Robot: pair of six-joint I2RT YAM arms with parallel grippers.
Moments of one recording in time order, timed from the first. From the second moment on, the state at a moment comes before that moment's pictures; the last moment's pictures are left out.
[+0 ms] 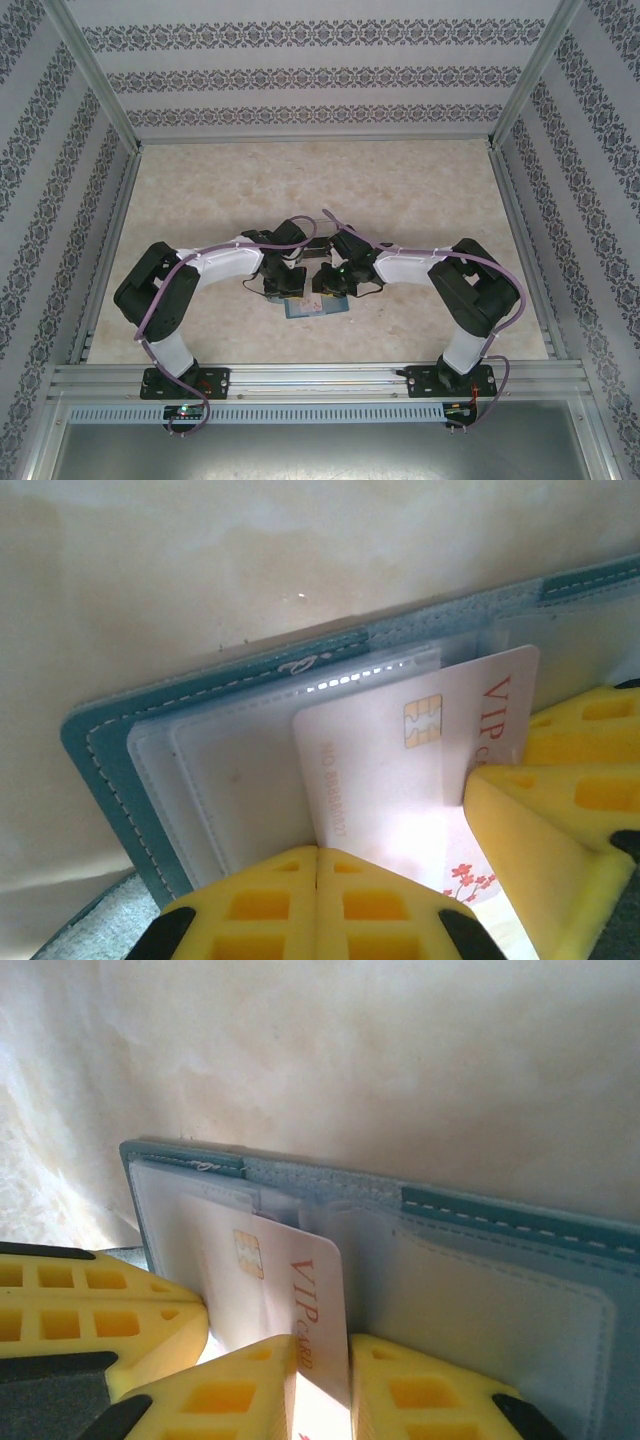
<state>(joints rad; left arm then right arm) -0.65 1.73 1.00 -0.65 0.32 -0.67 0.71 1.74 0.85 -0.19 -0.50 0.86</state>
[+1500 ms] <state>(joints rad) -0.66 1.72 1.01 -0.66 0.31 -0.67 0.70 1.61 0.90 -0.46 -0.32 0.70</state>
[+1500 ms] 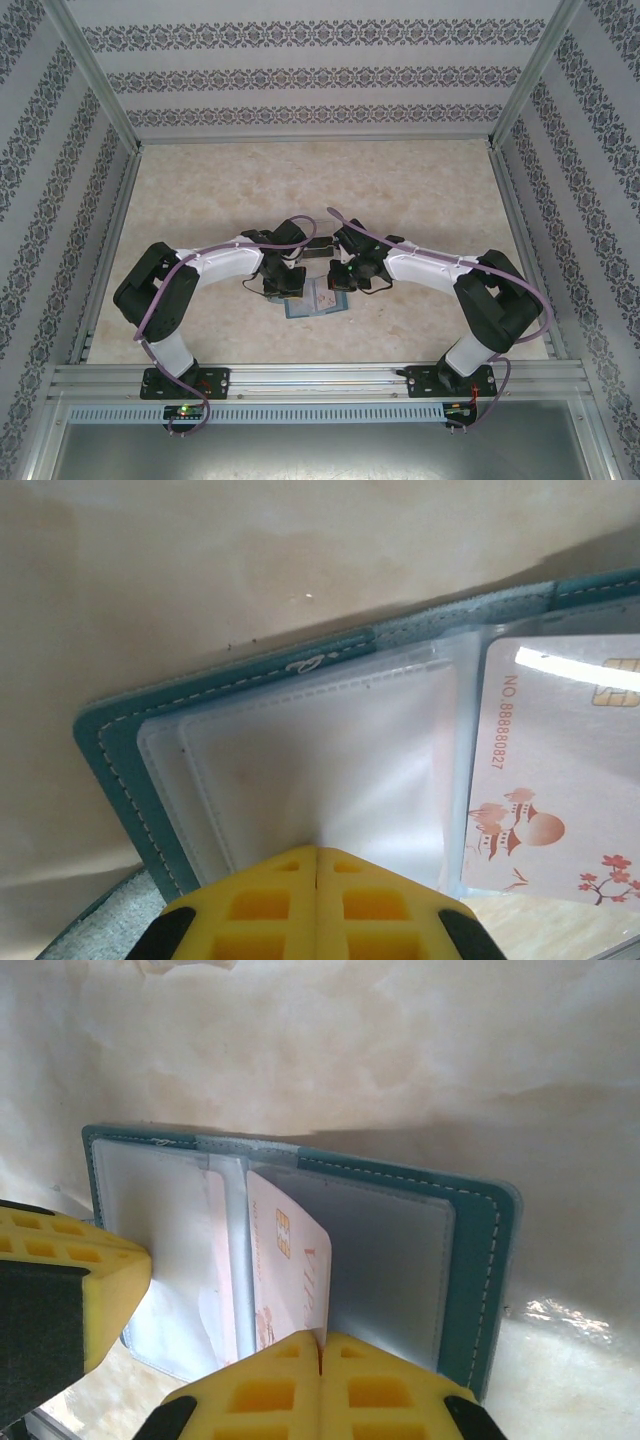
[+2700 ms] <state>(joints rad) -0.66 1.69 1.01 -0.70 0.26 -0.67 0.76 1.61 0.95 -0.50 -0.30 0.76</state>
